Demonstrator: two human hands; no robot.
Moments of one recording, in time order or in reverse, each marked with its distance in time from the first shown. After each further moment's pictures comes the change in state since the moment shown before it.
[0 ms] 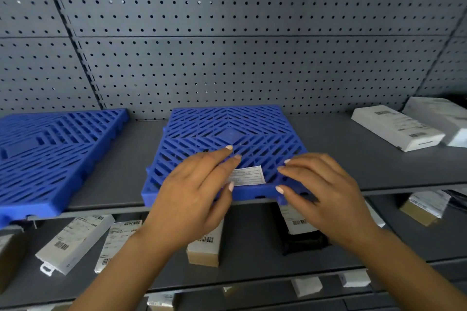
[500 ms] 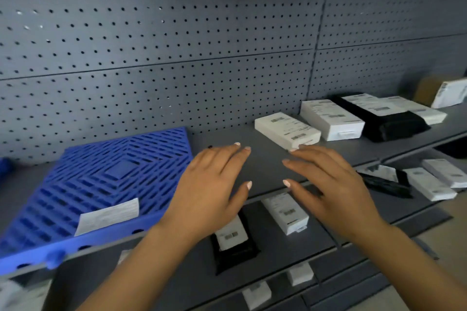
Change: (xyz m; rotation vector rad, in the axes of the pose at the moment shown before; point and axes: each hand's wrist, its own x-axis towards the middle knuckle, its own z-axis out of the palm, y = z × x) left_hand 0.134 0.148 0.085 -0.071 -0.148 0.075; right_hand -0.075 0.121 -0.140 -0.228 0.071 0.120
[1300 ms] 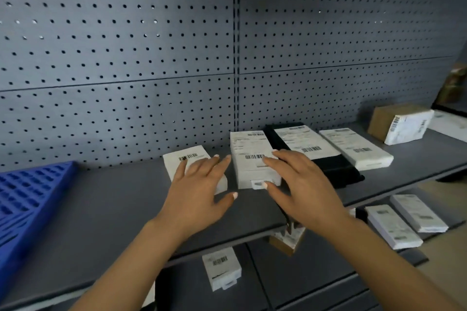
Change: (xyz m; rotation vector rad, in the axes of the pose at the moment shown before) left_hand 0.197 0.104 0.157 0.025 -0.338 -0.264; right_hand -0.013 0.269 -0.017 -0.013 -0.240 0.154
